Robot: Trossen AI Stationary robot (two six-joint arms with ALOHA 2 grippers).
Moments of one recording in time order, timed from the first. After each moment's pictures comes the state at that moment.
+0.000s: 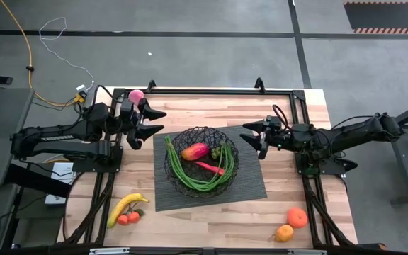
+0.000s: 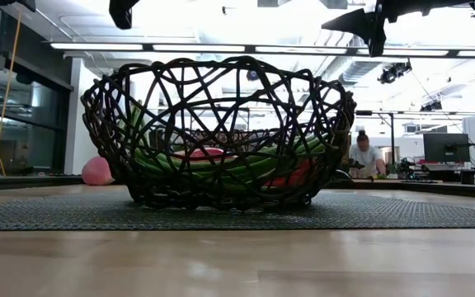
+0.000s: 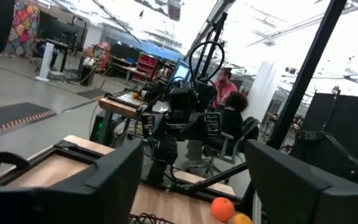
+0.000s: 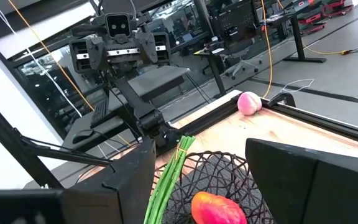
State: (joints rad) left arm 0.31 0.67 0.56 0.30 0.15 -0.36; right arm 0.14 0.86 0.54 0.33 0.42 0.42
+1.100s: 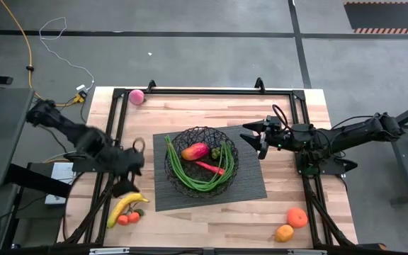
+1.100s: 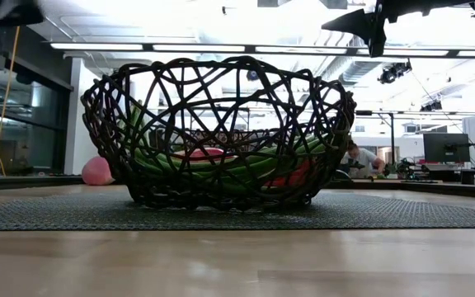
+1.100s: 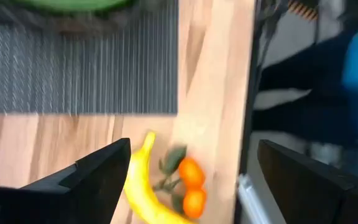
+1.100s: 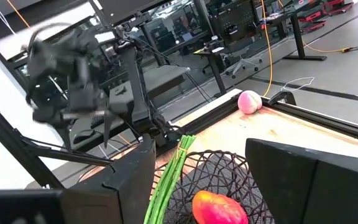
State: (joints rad) left arm -0.44 0.98 0.98 -1.00 0.08 -0.79; right arm 0.14 0.86 0.54 0.32 0.42 0.43
